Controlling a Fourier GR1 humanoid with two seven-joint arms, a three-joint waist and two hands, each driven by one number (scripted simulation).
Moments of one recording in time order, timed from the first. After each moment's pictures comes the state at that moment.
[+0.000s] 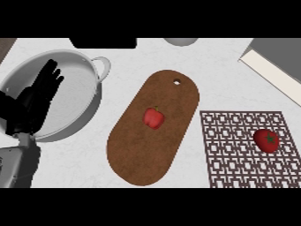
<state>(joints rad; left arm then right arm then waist) -0.26 0.20 0.12 -1.52 0.09 -0.02 0.24 -0.50 -0.62 -0.69 -1.59 0.27 0.59 0.22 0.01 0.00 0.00</state>
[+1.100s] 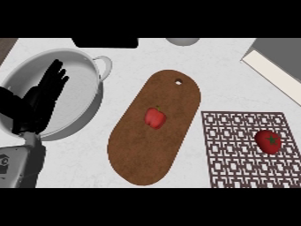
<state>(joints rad) -0.27 0.18 0.11 -1.51 0.08 -0.02 0.24 -0.70 -0.94 -0.61 -0.65 0.40 0.37 -0.36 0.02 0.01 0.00</state>
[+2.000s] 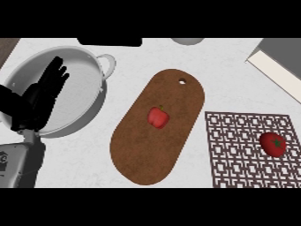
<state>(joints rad) -0.29 0.18 0.11 -1.51 0.08 -0.04 0.24 -0.85 -1.06 -0.69 -0.29 0.38 0.24 -0.51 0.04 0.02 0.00</state>
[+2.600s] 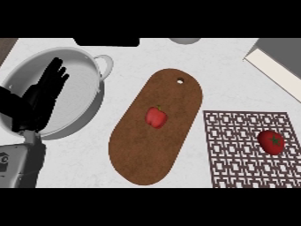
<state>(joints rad) -0.28 0.17 0.12 -1.51 0.09 -0.03 0.23 -0.77 -1.28 -0.74 -0.16 0.33 0.59 -0.50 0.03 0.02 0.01</state>
